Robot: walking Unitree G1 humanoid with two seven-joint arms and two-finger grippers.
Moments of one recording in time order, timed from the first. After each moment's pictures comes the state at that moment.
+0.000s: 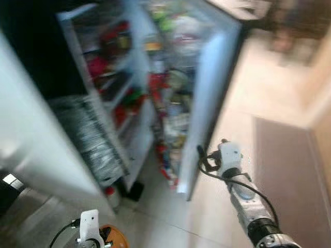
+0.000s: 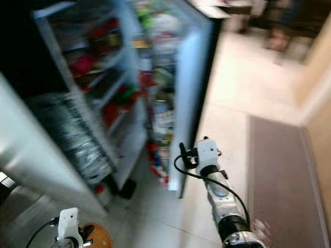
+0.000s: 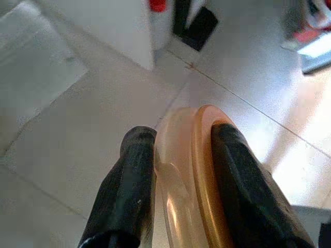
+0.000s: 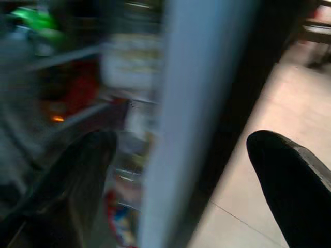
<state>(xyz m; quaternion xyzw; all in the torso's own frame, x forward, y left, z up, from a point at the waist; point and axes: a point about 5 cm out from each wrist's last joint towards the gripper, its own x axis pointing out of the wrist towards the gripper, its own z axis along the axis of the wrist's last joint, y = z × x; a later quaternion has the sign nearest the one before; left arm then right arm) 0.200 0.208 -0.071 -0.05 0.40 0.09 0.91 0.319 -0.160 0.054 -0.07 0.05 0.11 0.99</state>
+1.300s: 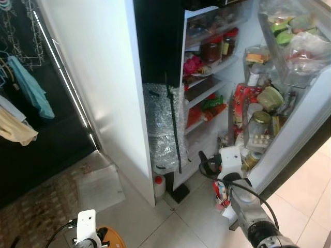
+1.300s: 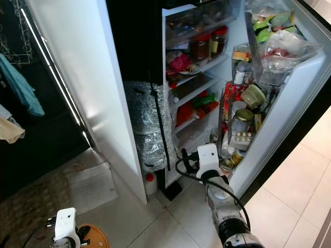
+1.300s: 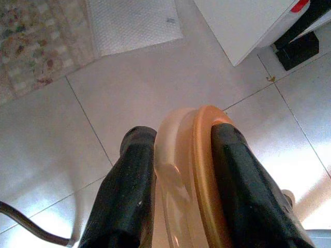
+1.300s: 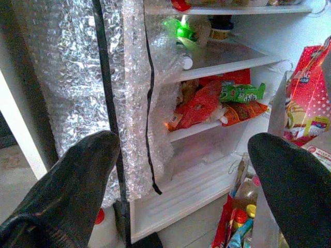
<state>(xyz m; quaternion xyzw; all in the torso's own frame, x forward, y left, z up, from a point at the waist) 0.201 0.214 -0.070 -0.04 0.41 0.10 0.90 0.315 -0.169 0.041 -0.07 0.09 0.08 0.99</state>
